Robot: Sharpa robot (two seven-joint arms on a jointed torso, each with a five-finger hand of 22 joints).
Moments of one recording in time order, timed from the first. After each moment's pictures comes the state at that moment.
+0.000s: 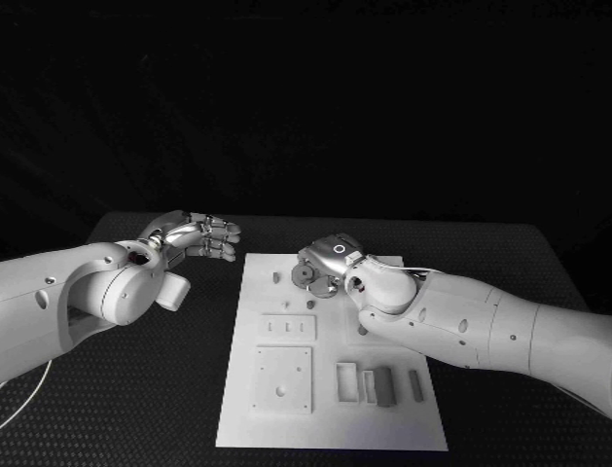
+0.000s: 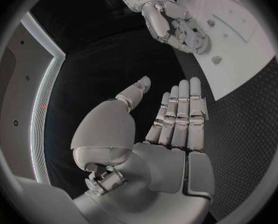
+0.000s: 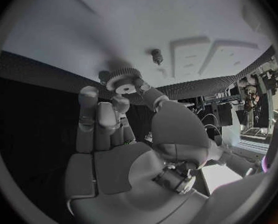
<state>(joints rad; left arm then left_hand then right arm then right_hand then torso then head) 1.42 -0.83 -0.22 1.42 -0.16 -0.28 0.14 1.07 -0.09 0.49 -0.26 0.08 0.76 0.20 0.33 0.42 1.05 0.17 0.13 0.11 0.98 0.10 0.41 0.68 0.04 0.99 0.00 0.21 0.71 1.15 -0.46 -0.07 1.15 -1.96 -0.41 -0.26 1.00 -0.12 0.61 -0.26 0.04 0.87 0.11 0.25 0.53 1.17 0.01 1.12 1.00 1.29 -0.10 1.43 0.92 0.21 1.23 -0.06 0.89 1.31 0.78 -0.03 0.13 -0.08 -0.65</state>
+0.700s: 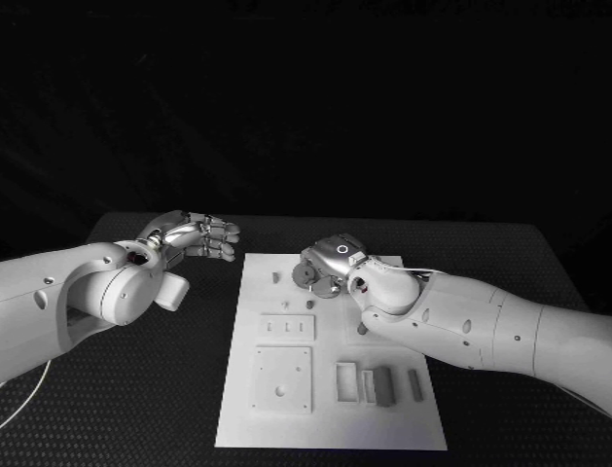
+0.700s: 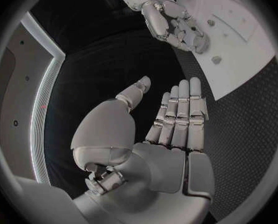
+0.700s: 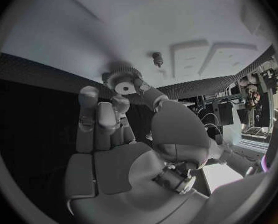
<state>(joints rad) 1.42 -0.83 -0.22 1.42 -0.16 -0.28 0.14 1.07 -0.09 0.49 -0.26 0.08 0.76 0.20 0.33 0.42 1.05 0.17 0.13 0.11 0.98 0.10 0.41 0.68 0.04 0.99 0.00 0.21 0.71 1.15 -0.48 -0.07 1.16 -1.96 -0.42 -0.27 1.00 -0.12 0.61 -0.26 0.04 0.87 0.11 0.24 0.53 1.17 0.01 1.12 1.00 1.29 -0.10 1.43 0.92 0.21 1.23 -0.05 0.89 1.31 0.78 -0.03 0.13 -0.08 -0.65</state>
